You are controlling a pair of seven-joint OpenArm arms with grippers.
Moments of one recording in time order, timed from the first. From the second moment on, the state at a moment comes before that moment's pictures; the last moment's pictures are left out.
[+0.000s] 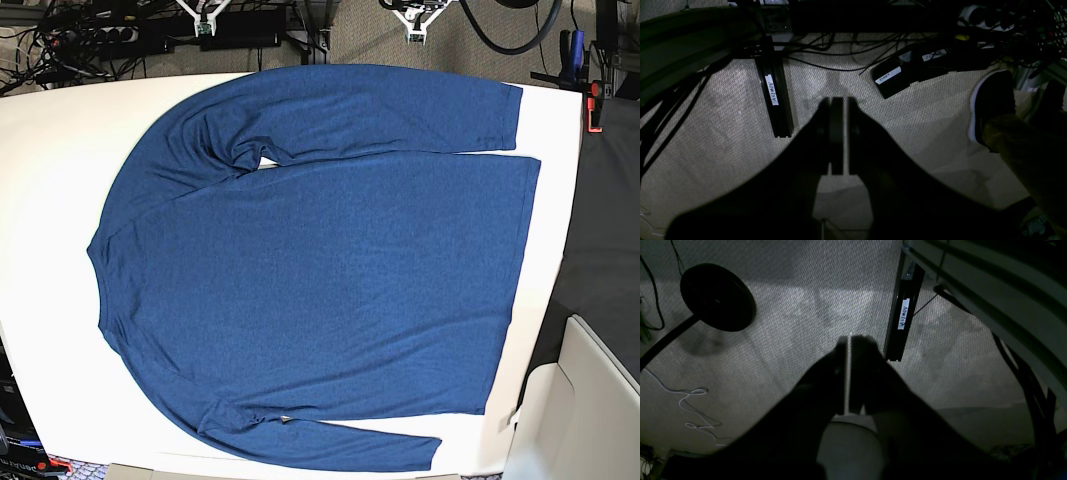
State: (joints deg) left arm 4.7 -0.9 -6.0 7.6 2.9 -0.5 2.6; right arm -11.1 3.5 1.0 15.0 -3.0 -0.5 3.7
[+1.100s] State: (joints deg) left arm 10.6 -3.8 -6.1 13.1 2.9 -0.5 2.6; right arm -16.3 7.0 0.8 19.0 -3.2 -0.2 4.1
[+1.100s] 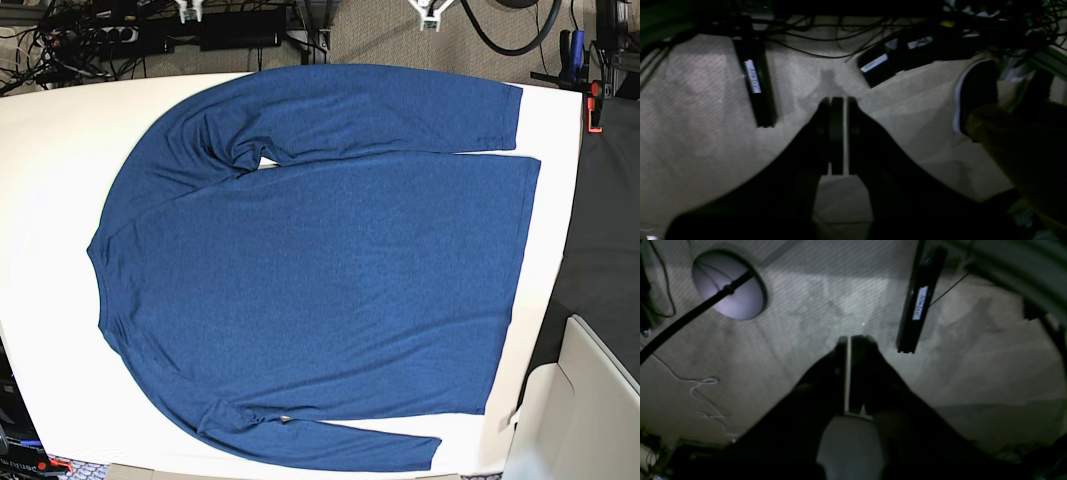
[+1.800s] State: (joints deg) left arm 36.4 -9.1 -6.2 57.3 2.6 -0.7 3.7; right arm -42.8 16.4 0.7 64.2 -2.8 0.0 1.7
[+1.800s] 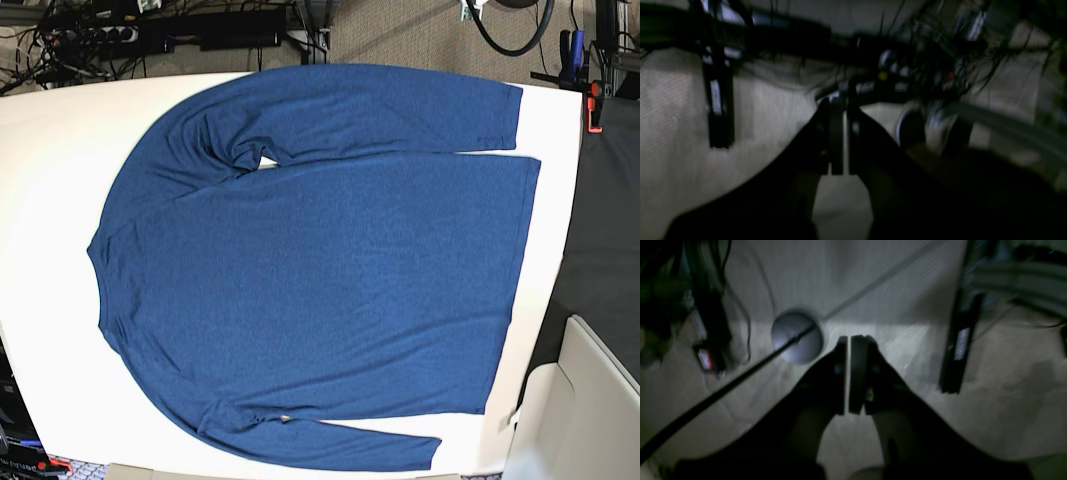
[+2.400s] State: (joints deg) left arm 51.3 -11.8 -14.0 105.0 -11.4 -0.9 22.2; right arm -62.1 19.9 9.6 101.7 -2.6 -0.1 0.9
